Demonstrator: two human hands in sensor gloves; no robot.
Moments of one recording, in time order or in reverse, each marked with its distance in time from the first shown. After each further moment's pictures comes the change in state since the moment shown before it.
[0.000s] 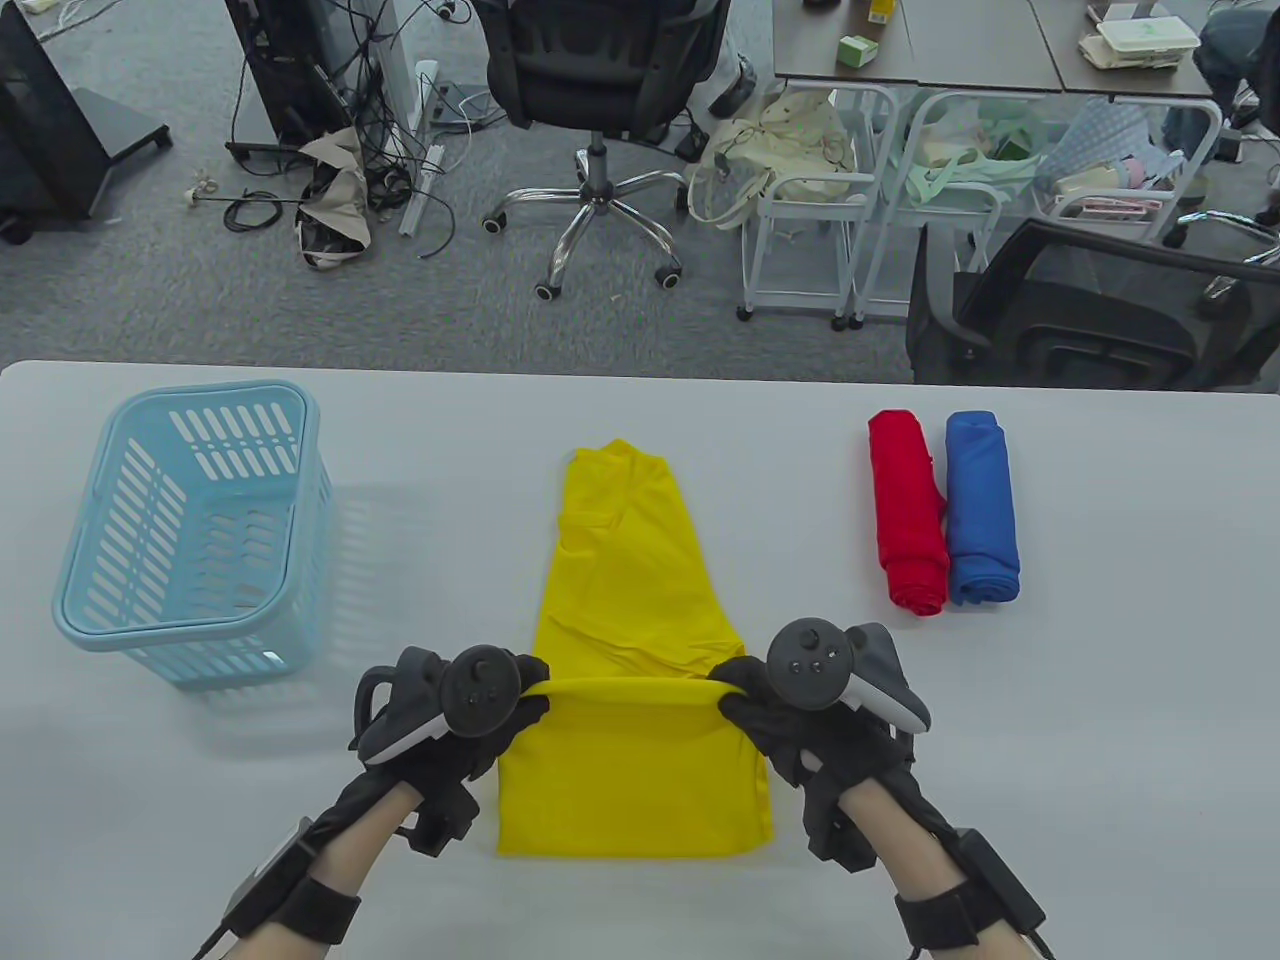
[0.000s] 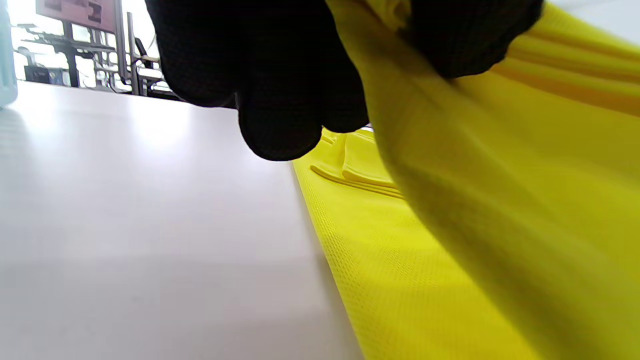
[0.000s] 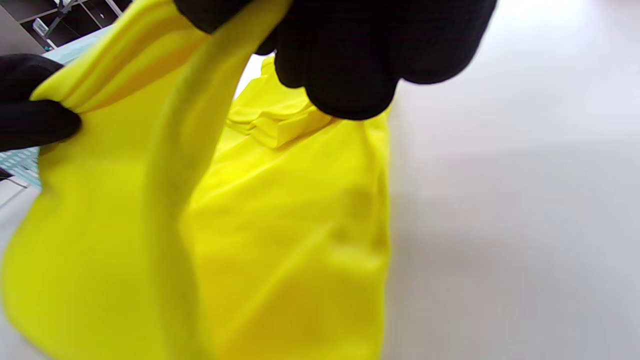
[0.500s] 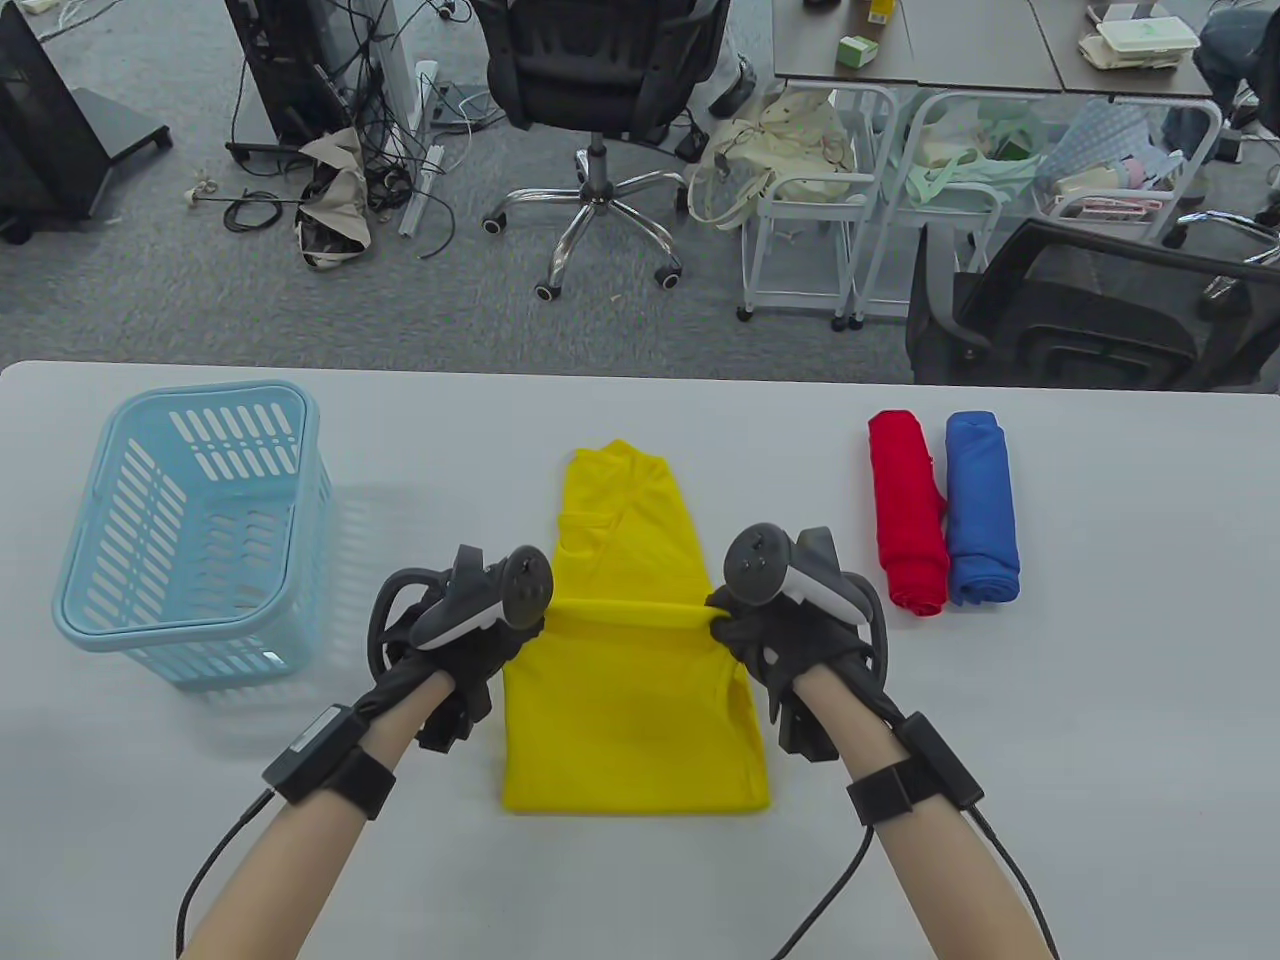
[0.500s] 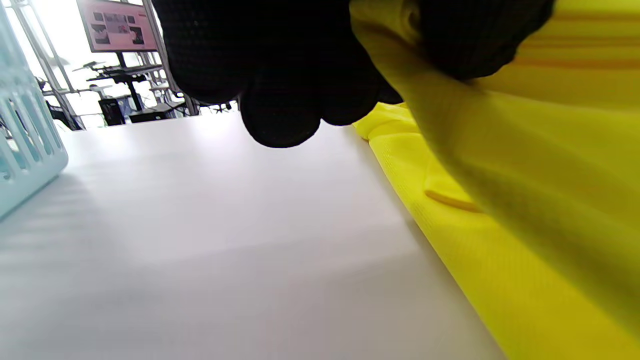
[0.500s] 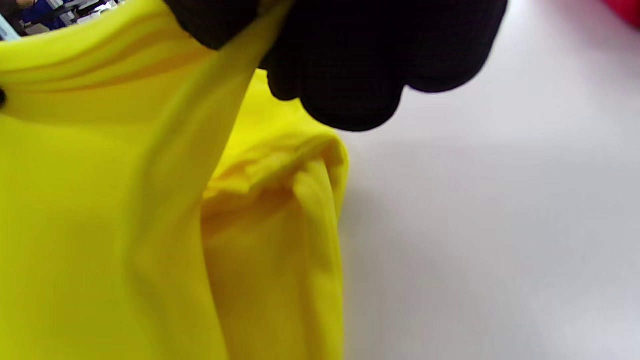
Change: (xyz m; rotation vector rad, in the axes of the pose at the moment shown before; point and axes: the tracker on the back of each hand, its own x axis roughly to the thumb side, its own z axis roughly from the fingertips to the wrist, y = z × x) left_hand -0.012 0.023 -0.095 -0.096 0.167 -0.212; right_hand 0.003 -0.045 -0.083 0.026 0.190 0.082
